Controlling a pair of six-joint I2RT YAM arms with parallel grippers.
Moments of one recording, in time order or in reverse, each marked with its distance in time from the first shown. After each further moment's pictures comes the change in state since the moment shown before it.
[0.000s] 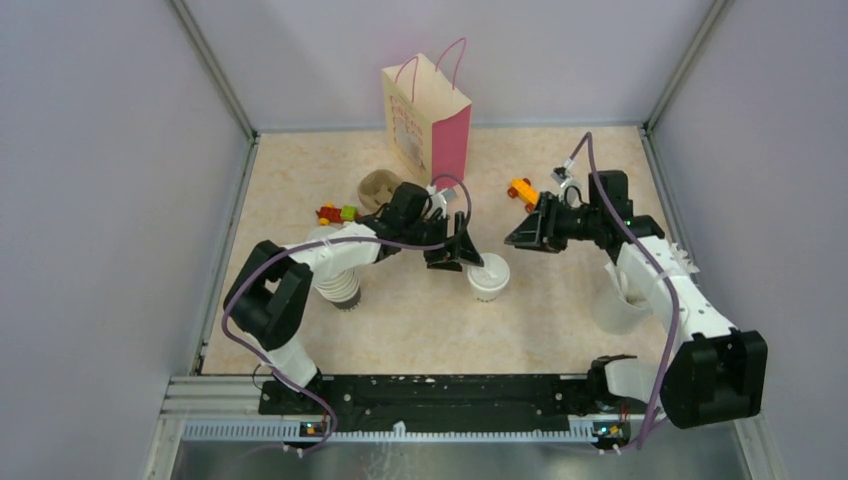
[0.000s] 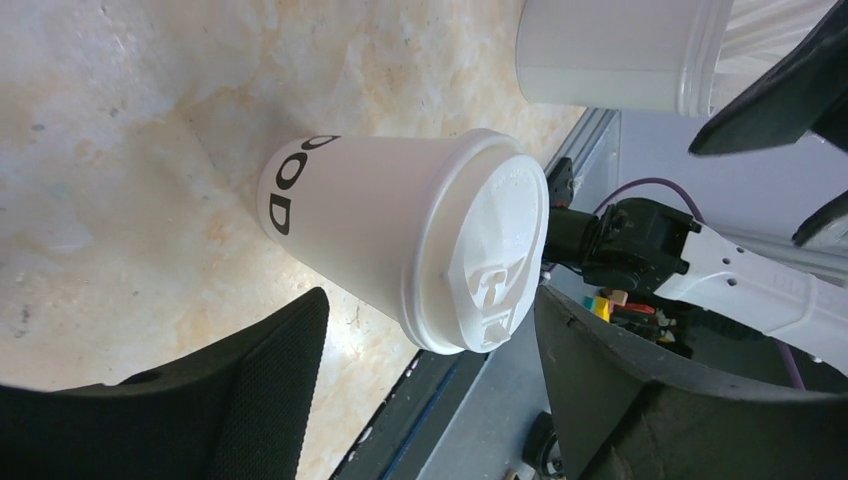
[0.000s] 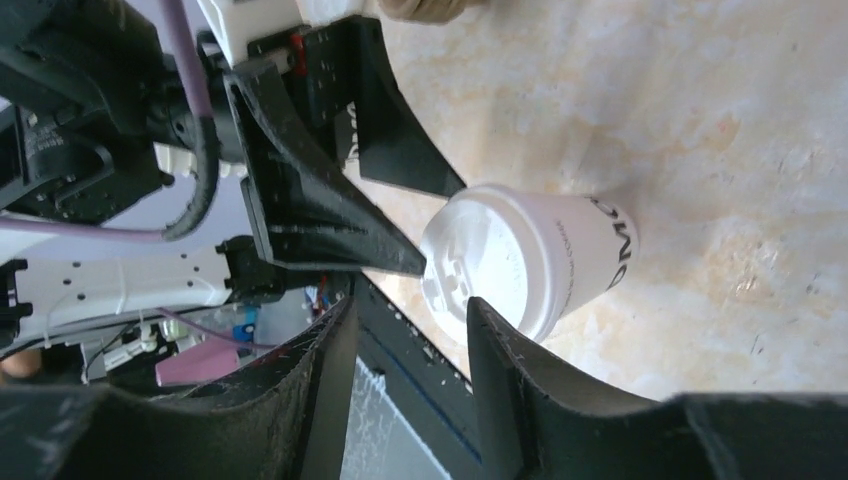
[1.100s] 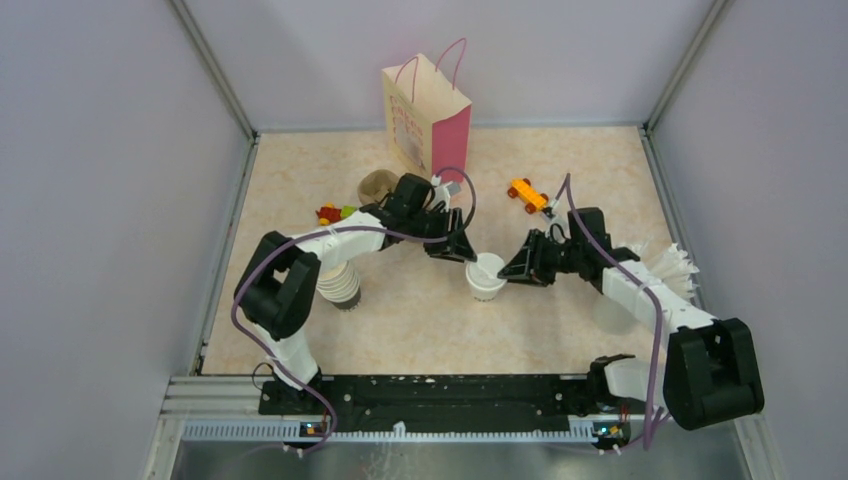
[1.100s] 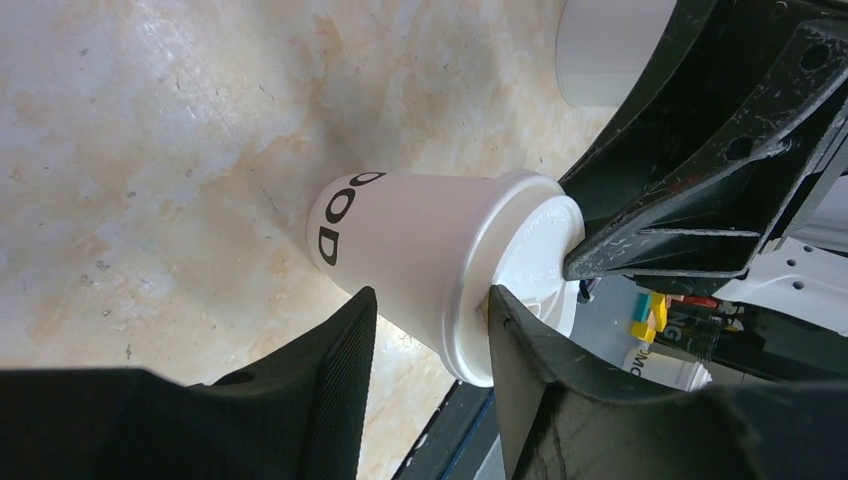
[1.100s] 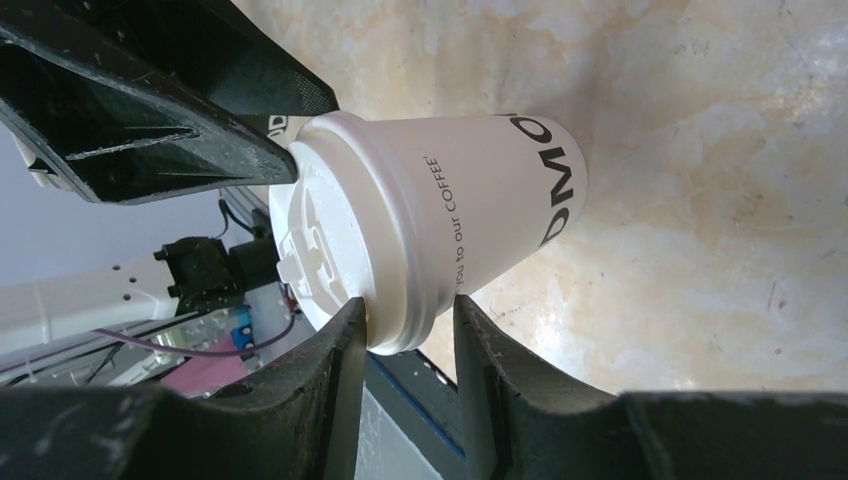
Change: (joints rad) left arm 0.025 0.076 0.119 -0.116 -0.018 0.186; right arm 0.077 -0.023 -0.305 0.195 0.103 0.124
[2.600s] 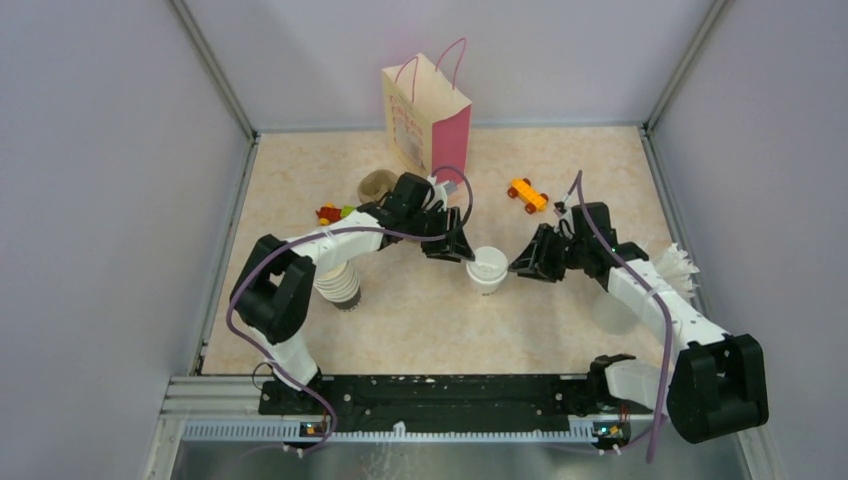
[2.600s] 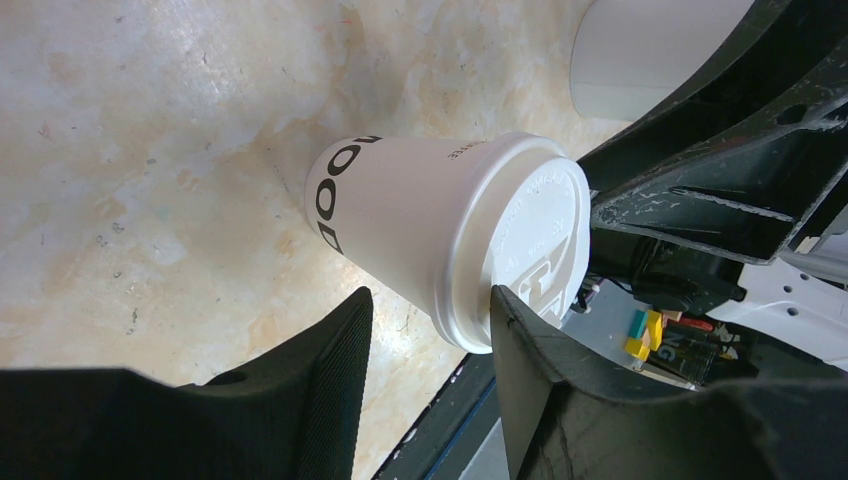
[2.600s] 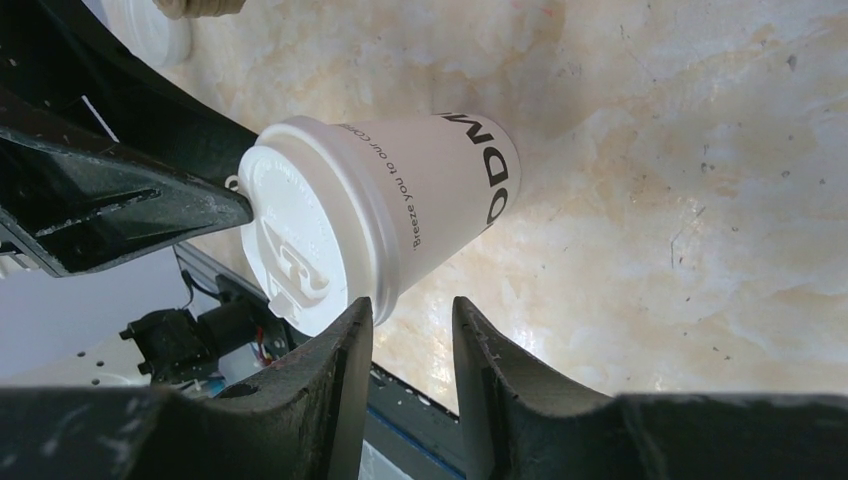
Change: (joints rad) left arm -0.006 -0.034 0.007 -0.053 -0.055 -0.043; right arm 0.003 -0.064 0.067 -0.130 0.187 0.041
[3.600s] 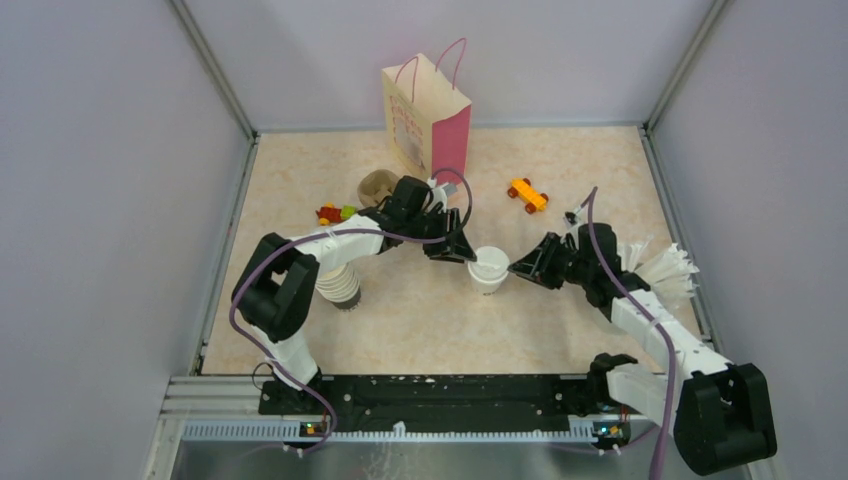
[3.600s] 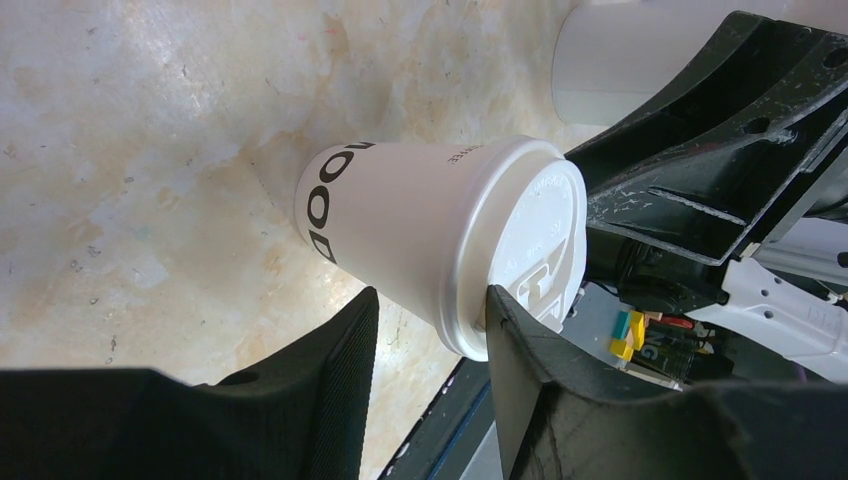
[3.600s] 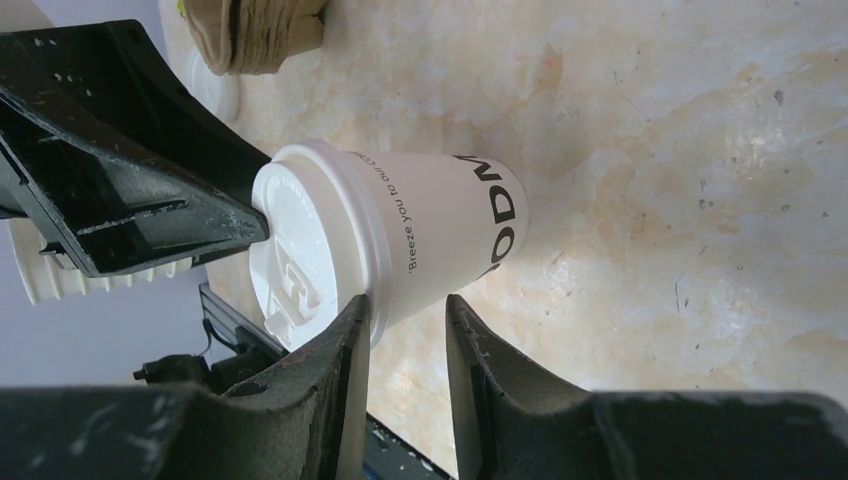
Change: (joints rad) left arm 0.002 0.017 -0.045 0.100 0.032 -0.038; right arm 0.000 -0.131 -0.229 0.272 0.063 0.113
